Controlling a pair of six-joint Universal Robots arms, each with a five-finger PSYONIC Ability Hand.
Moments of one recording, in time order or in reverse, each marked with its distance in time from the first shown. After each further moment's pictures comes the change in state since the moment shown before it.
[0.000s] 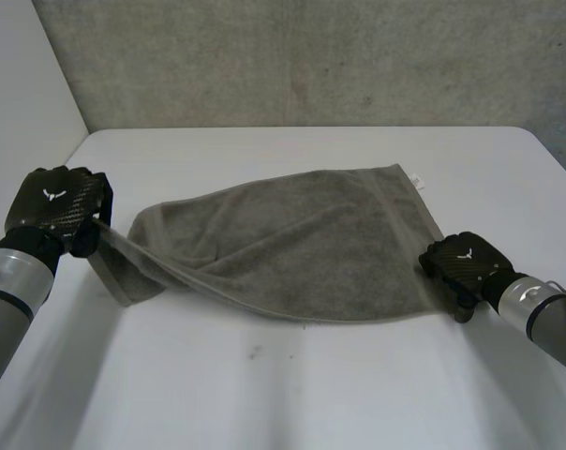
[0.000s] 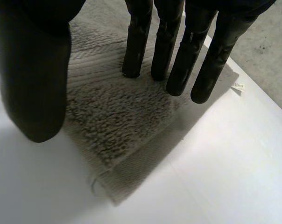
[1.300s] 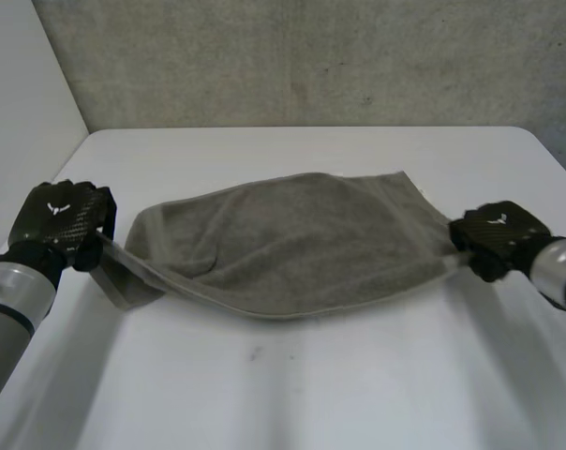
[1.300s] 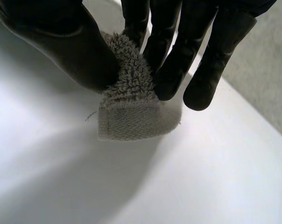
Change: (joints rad) left arm -0.002 0.030 -0.053 -0.024 0.004 0.011; right arm -0.036 -0.227 -0.066 0.306 0.079 0.054; left_hand 0.000 0.000 0.000 0.000 0.000; right_hand 0.689 0.705 0.681 0.701 0.740
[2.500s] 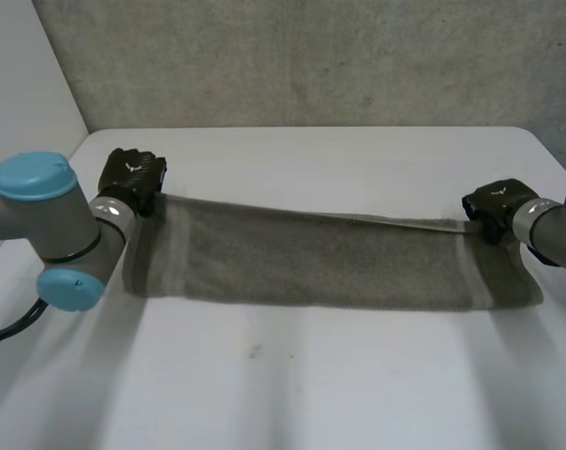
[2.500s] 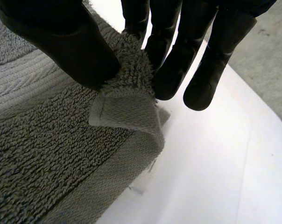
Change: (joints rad) left arm -0.155 -0.756 0.808 -0.053 -0.152 0.127; right arm 0.082 0.517 -0.713 0.186 0.259 0.039; left_hand 0.000 0.000 0.000 0.000 0.000; right_hand 0.000 0.000 0.000 0.000 0.000
